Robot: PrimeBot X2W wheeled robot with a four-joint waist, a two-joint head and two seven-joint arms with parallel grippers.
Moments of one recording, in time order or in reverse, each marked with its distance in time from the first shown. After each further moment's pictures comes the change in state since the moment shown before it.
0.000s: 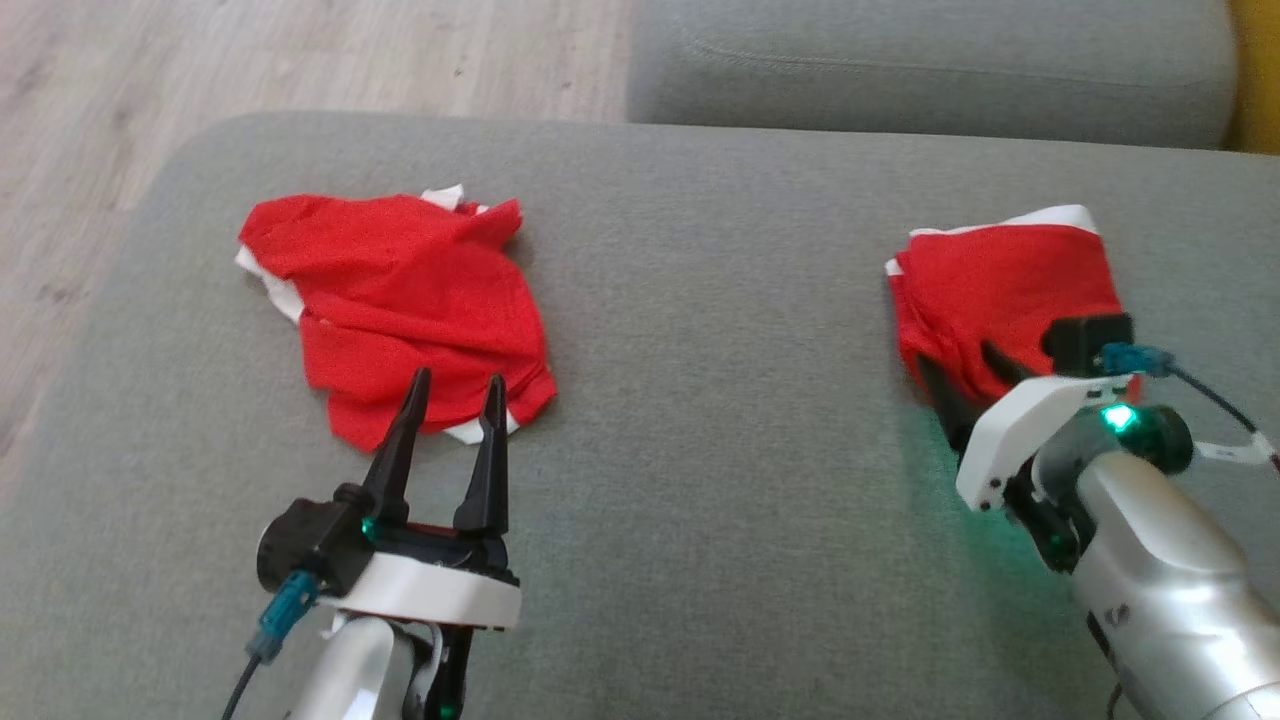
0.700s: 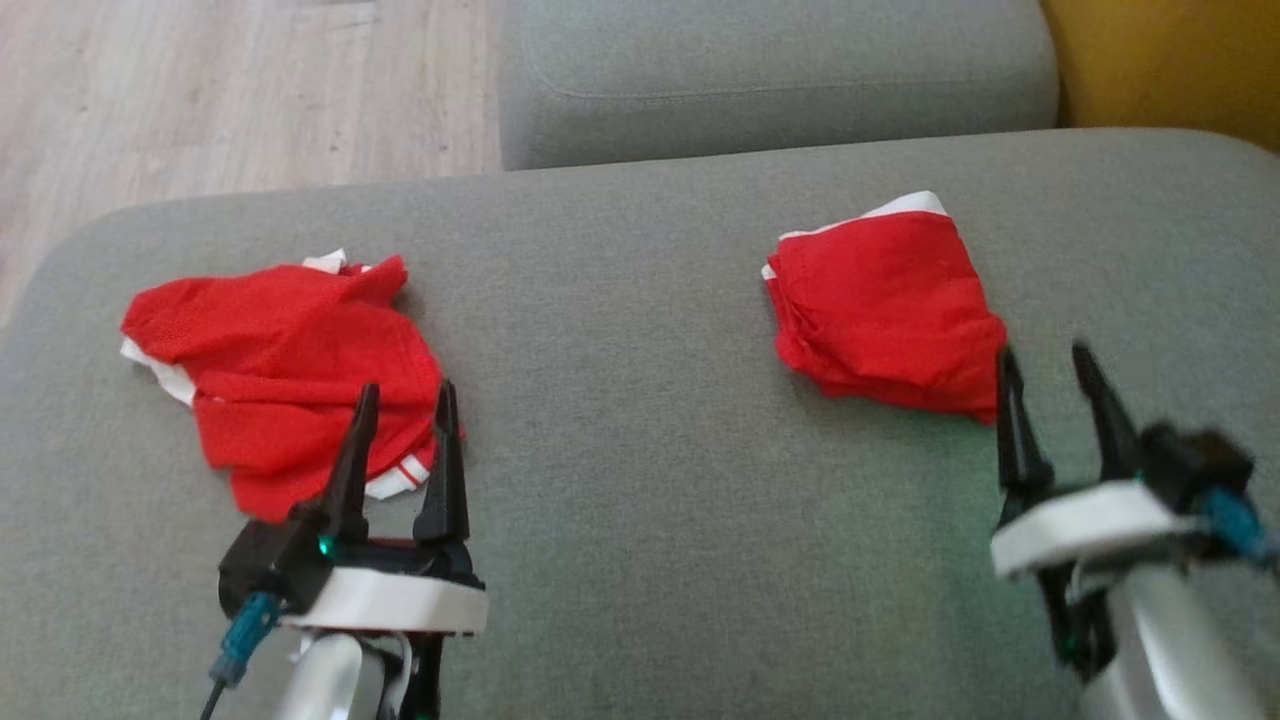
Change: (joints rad) left arm 0.040 0.001 0.070 -0.029 -0.008 0.026 0.000; right arm 0.372 0.139 -0.463 -0.500 -0.338 0.000 -0.284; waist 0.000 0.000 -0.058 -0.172
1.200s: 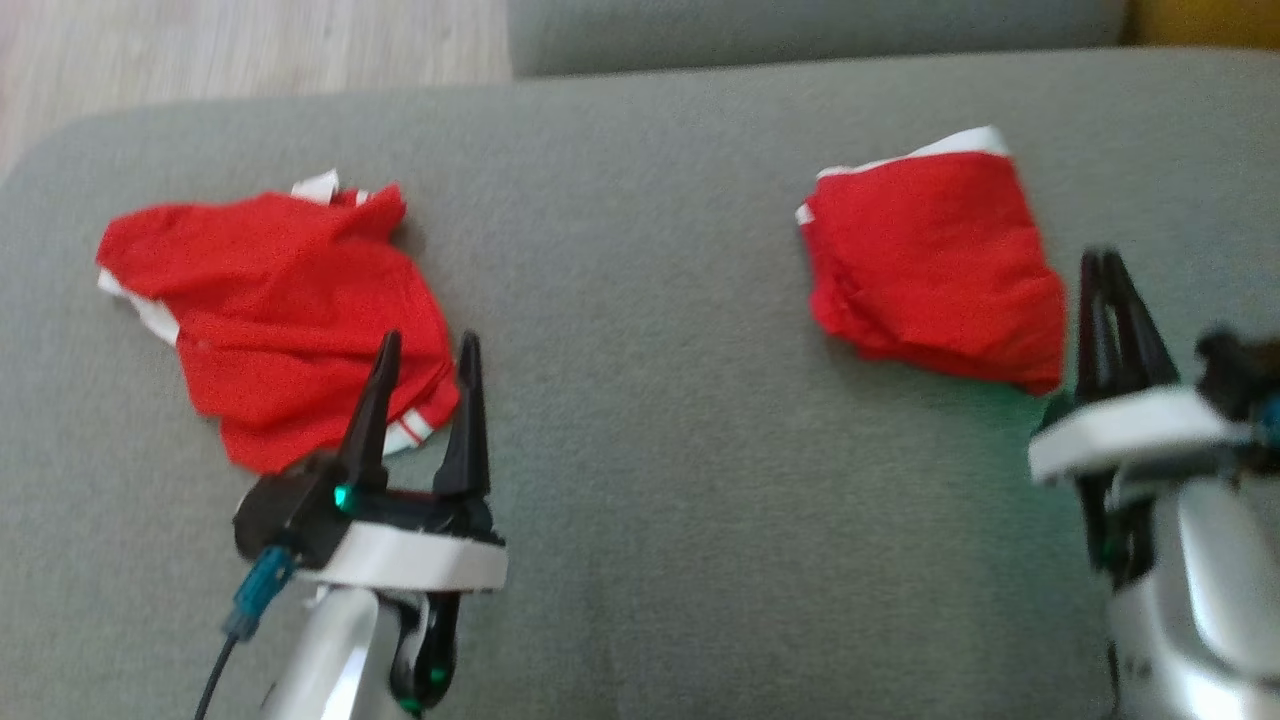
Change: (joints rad) left arm -0.060 0.001 -0.035 -0.007 -0.003 -0.005 0.000; right arm -0.054 0.049 -0.130 -0.126 -0.084 0.000 0.105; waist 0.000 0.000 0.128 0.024
